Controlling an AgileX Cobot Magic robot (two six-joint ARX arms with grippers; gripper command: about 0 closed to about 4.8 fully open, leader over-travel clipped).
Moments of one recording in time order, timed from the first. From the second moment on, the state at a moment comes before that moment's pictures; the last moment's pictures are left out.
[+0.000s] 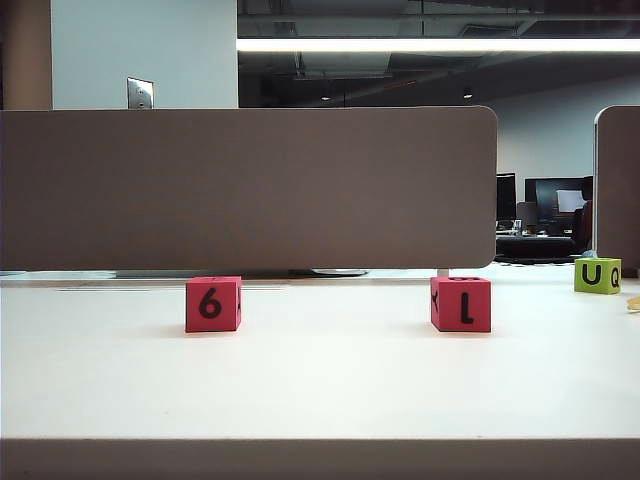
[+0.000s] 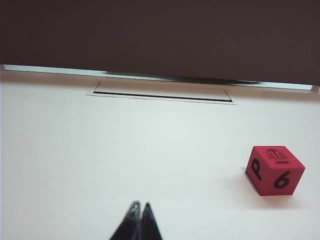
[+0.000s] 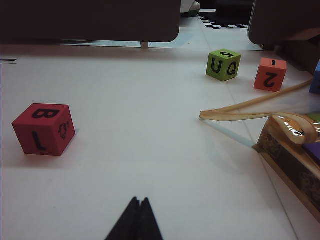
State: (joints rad) left arm -0.01 0.00 0.00 0.00 0.02 -0.06; right arm 0.02 0.00 0.01 -0.12 0.05 -0.03
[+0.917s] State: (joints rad) left arm -0.01 0.06 0.27 -0.16 -0.06 -0.05; right arm 0.02 0.01 0.26 -0.09 0.13 0.14
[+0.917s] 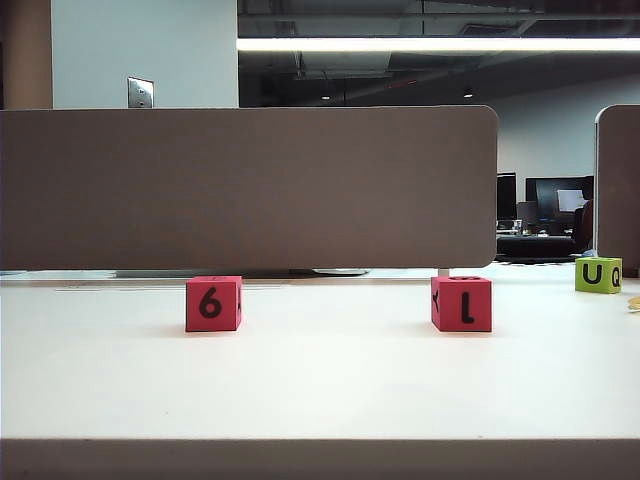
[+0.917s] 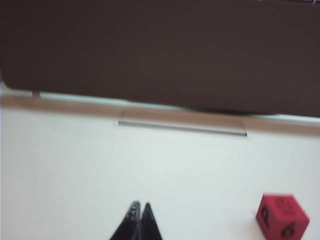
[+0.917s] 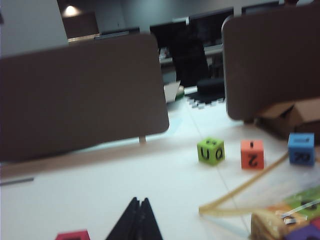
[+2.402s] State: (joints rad) left arm -0.14 1.23 0.95 -0.09 0.20 -0.02; right arm 0.20 1.62 1.17 -0.11 -0.14 0.26
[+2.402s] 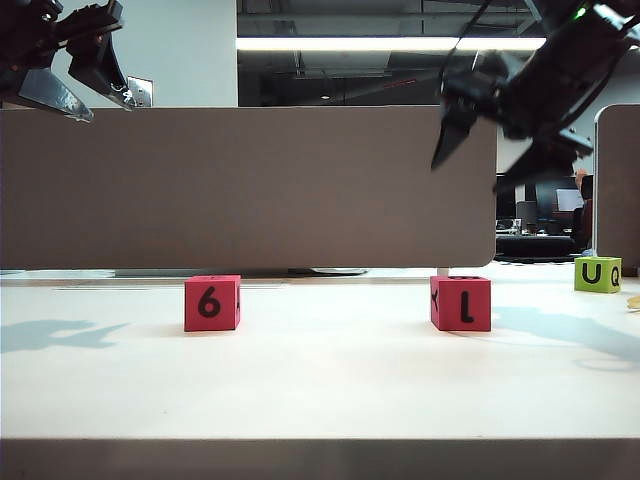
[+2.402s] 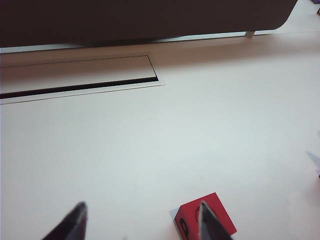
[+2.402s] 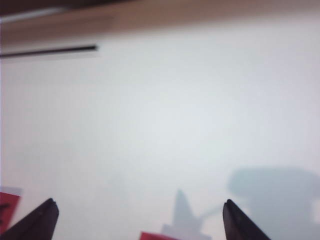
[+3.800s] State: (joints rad) left arm -0.14 1.25 0.95 -0.30 0.36 -0.02; right arm 0.36 1.95 1.43 -0.63 0.13 0.31
